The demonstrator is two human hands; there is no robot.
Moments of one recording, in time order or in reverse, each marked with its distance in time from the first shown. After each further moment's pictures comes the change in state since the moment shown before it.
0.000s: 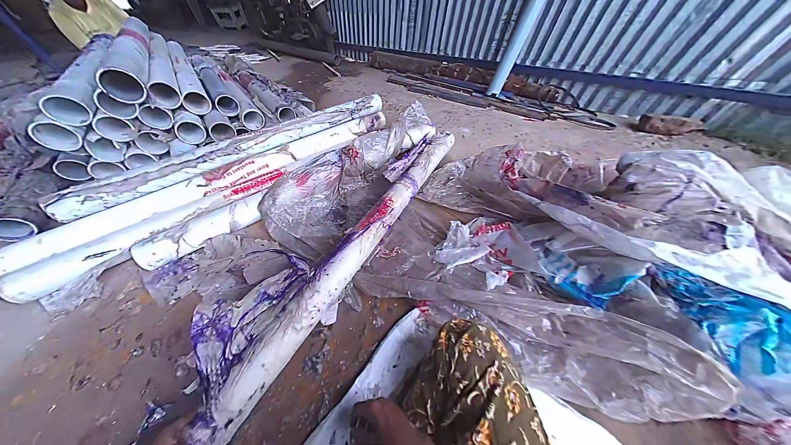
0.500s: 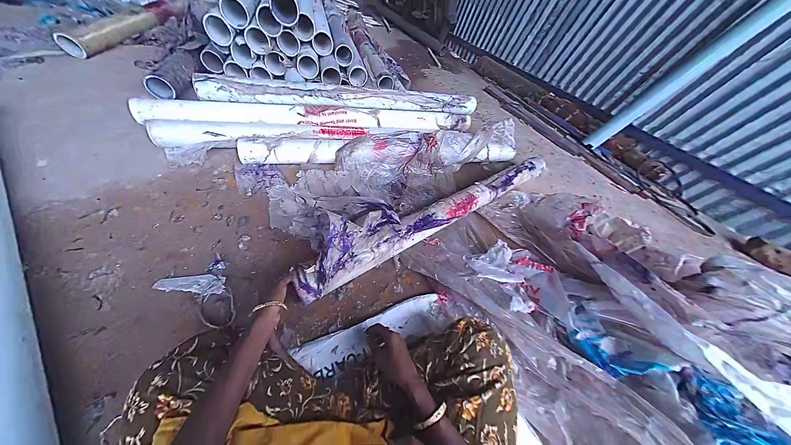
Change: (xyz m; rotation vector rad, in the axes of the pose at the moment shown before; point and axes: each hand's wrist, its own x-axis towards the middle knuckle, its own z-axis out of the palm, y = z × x) left_hand -0.047 0.007 0.078 -0.342 0.007 0.125; right_hand -0.004 0.000 -0.002 -0.088 0.286 -0.016
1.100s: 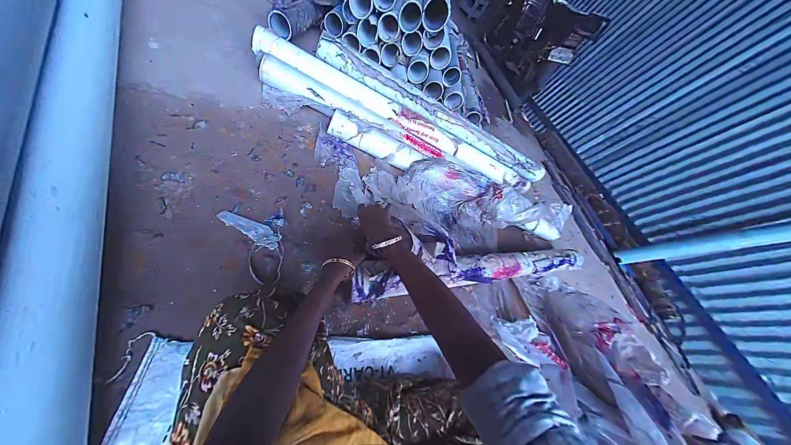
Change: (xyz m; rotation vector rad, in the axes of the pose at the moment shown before) left_hand 0.049 0.043 -0.030 0.610 -0.286 0.100; right_hand 0.228 -0.247 0.049 -1.166 -0.206 -0.189
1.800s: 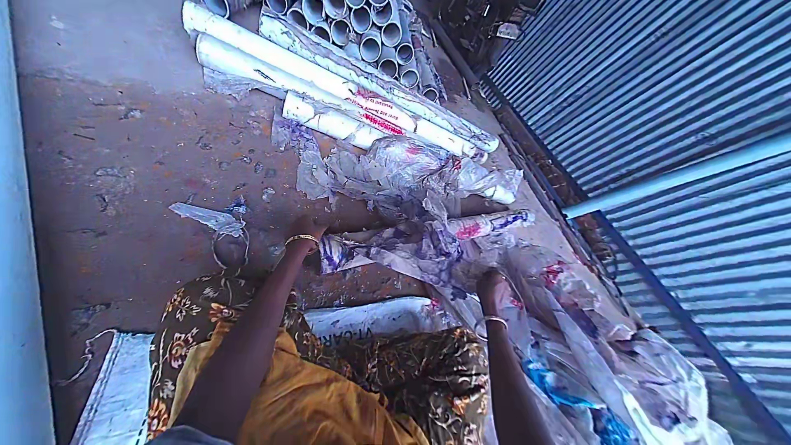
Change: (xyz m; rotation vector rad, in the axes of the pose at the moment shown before) left_hand 0.007 -0.007 0.013 -0.177 0.110 -0.022; right_hand -0.244 0.244 0.109 0.386 0.406 1.080
